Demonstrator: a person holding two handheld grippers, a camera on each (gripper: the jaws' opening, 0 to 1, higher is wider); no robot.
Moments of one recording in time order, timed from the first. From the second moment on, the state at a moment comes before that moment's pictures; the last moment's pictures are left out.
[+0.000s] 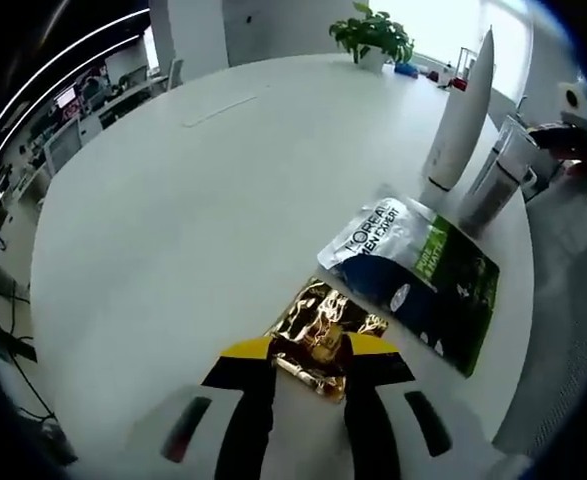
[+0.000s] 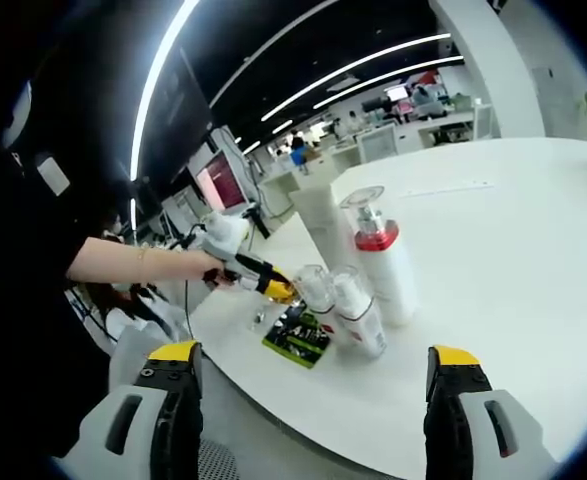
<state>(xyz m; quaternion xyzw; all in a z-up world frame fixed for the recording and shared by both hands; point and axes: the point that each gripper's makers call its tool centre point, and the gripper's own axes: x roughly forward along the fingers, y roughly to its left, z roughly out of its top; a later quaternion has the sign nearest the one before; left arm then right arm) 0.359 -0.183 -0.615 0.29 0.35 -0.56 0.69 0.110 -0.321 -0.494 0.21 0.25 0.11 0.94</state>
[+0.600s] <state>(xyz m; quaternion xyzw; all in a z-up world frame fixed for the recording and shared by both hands) 0.358 -0.185 -0.616 0.30 0.36 -0.58 0.66 0.110 -0.321 -0.495 0.21 0.25 0.11 0.94</state>
